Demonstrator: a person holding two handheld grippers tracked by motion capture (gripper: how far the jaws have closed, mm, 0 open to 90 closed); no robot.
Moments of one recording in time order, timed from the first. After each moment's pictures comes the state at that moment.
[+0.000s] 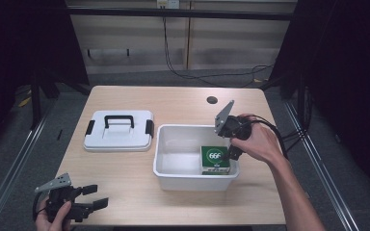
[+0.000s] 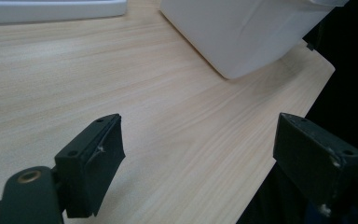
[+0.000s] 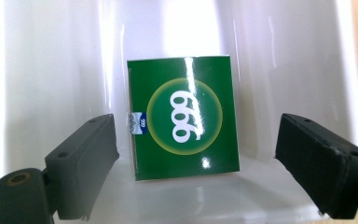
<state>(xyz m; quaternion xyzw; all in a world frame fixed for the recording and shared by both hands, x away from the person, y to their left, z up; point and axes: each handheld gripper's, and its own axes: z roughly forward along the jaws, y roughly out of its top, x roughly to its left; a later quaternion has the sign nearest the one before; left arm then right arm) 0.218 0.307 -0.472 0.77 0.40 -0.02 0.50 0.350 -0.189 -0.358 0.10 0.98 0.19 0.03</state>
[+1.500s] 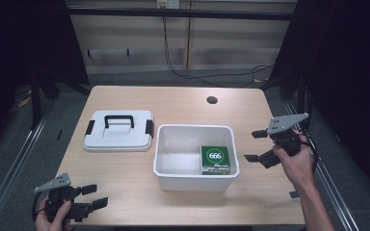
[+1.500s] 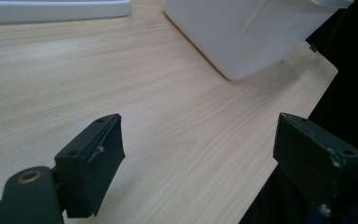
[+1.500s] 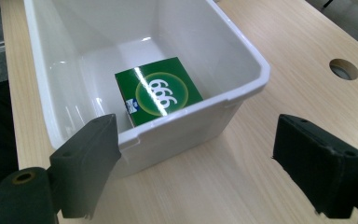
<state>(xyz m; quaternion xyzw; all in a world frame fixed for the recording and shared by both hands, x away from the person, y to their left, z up) 0.219 0.309 -0.472 0.77 0.40 -0.02 0.50 0.284 -0.295 -0.356 0.25 0.88 0.38 0.13</state>
